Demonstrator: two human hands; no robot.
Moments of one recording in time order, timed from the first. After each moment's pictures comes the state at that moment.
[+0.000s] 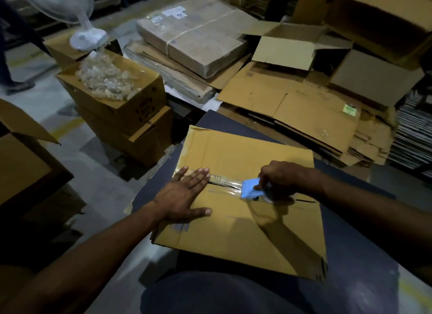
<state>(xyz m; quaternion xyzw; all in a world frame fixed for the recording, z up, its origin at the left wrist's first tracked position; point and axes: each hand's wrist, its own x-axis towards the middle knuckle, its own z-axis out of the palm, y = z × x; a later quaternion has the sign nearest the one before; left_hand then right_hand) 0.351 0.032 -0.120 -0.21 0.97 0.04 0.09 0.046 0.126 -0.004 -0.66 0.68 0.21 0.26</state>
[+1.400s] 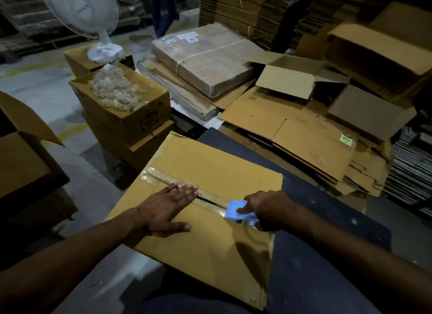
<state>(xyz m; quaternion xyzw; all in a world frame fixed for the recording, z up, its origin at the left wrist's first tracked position) 0.374 0.020 -0.121 -0.18 0.98 0.08 0.09 0.069 0.162 0.009 -0.76 0.60 0.22 0.13</state>
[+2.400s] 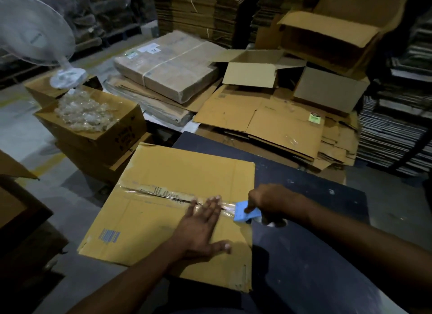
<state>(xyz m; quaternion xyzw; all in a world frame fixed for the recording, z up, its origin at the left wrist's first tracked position) 0.258 0.137 -0.115 -0.21 0.97 0.09 0.08 0.024 0.210 0.019 -0.67 0.66 0.25 0.20</state>
